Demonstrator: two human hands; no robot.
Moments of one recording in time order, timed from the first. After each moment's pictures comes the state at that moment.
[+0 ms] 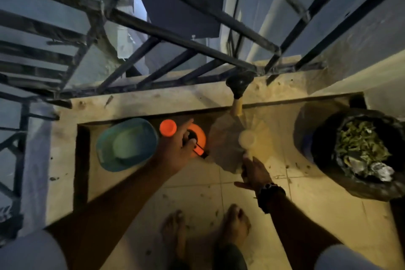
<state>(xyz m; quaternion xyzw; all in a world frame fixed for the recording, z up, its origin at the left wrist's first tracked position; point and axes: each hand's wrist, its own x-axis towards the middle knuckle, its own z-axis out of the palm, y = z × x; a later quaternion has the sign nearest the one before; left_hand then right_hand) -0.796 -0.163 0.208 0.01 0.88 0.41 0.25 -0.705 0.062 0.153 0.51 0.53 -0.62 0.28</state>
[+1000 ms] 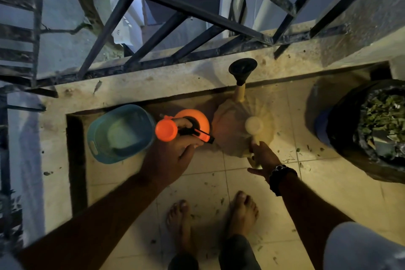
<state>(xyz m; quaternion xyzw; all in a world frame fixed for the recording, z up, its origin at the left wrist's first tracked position) -0.774 -0.175 0.181 0.20 0.91 0.33 0.14 -0.699 0.083 0.071 0.53 0.52 -0.59 0.31</state>
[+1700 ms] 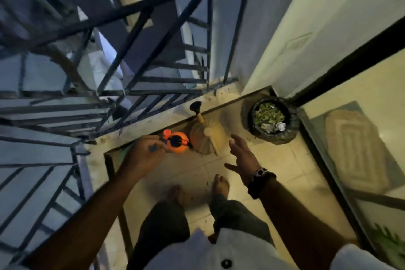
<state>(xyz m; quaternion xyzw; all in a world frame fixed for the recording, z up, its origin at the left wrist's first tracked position) -0.728 -0.165 0.597 0.07 0.89 0.35 0.29 -0.599 0.079 0.562 0.45 0.51 -0.72 0.12</state>
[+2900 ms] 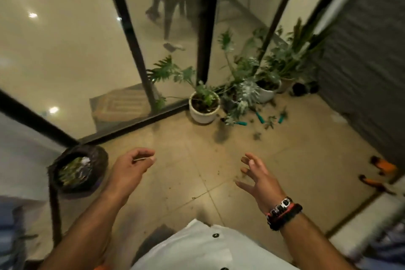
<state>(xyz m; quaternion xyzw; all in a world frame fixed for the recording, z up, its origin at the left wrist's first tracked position) -0.354 -0.043 0.736 0.60 0.55 0.20 0.54 -0.091 -0.232 0.716 0.67 0.06 -0.48 -0.57</state>
